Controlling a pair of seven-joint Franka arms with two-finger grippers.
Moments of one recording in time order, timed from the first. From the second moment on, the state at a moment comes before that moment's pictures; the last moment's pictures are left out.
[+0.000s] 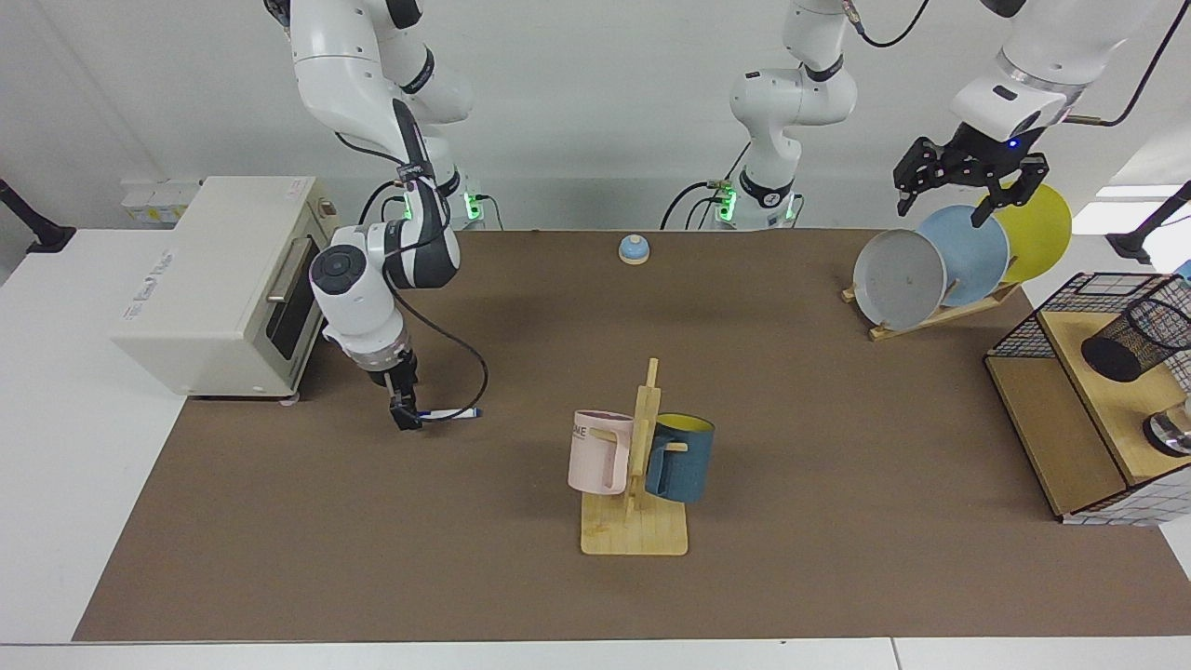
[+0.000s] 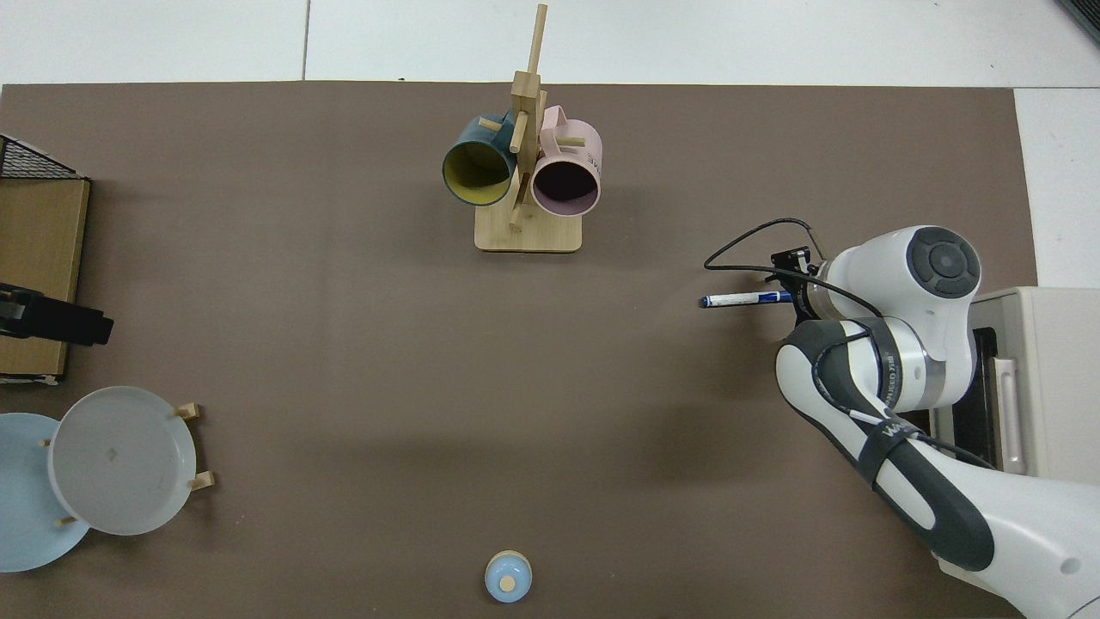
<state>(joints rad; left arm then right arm) -0.06 -0.01 0.05 -1.46 -0.01 1.42 0.25 -0.02 0.30 0.09 -2.08 0.00 2.41 1.40</state>
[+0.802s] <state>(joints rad) -0.06 -0.01 0.05 -1.47 -0.01 1.42 0.25 -0.02 0.30 0.09 -2.08 0.00 2.41 1.40</state>
